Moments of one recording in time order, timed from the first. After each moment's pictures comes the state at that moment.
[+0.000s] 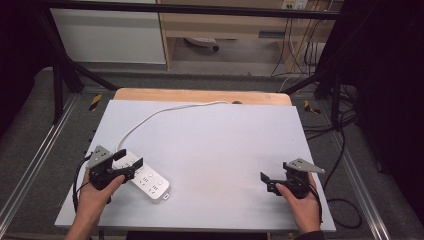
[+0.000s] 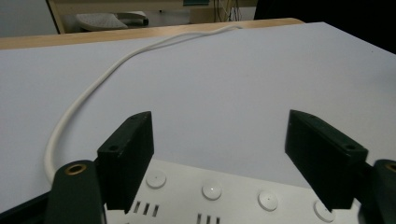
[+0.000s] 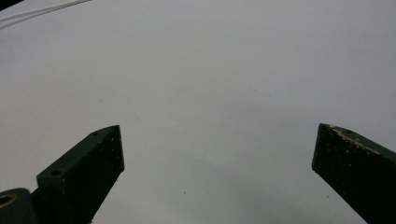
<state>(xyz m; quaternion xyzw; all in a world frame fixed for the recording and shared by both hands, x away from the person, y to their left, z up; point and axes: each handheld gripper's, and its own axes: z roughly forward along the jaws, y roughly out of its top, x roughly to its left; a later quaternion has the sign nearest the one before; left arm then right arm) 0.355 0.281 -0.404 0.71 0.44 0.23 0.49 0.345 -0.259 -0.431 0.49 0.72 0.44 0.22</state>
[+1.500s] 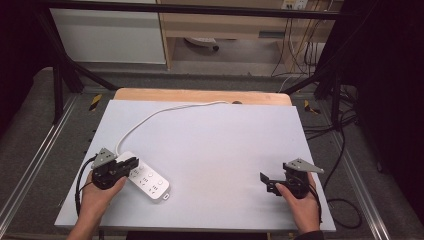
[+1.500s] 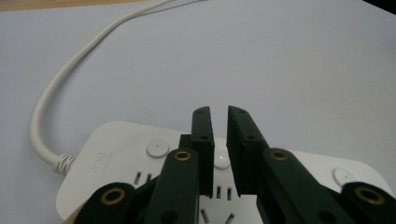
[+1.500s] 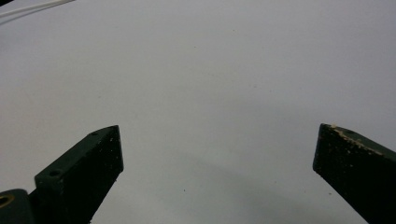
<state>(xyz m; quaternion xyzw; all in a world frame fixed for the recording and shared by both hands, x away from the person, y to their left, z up) 0.361 0.284 -0.422 0.74 0.45 0.21 0.46 0.346 -0.258 -0.433 0.49 0.72 0.44 0.21</state>
